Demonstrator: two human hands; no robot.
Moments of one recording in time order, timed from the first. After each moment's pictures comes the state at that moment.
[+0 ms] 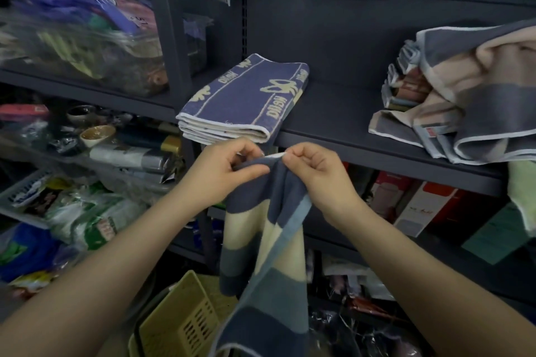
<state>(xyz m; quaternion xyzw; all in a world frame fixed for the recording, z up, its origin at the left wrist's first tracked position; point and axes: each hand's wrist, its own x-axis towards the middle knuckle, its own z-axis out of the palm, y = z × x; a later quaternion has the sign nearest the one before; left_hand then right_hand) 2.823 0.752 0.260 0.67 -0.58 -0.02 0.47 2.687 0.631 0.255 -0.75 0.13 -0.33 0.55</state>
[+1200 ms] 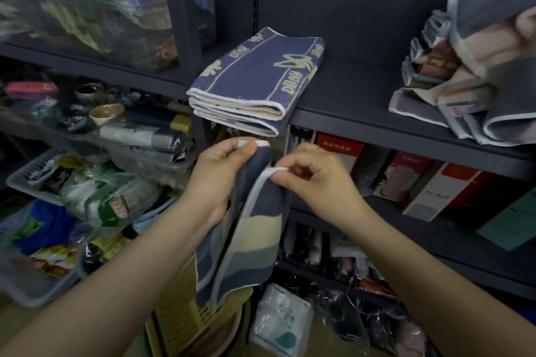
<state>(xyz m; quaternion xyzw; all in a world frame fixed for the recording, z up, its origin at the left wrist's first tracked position) 2.801 0.760 0.231 0.55 -0.21 -0.29 0.76 2.681 0.659 0.239 -0.86 0.10 -0.29 0.41</state>
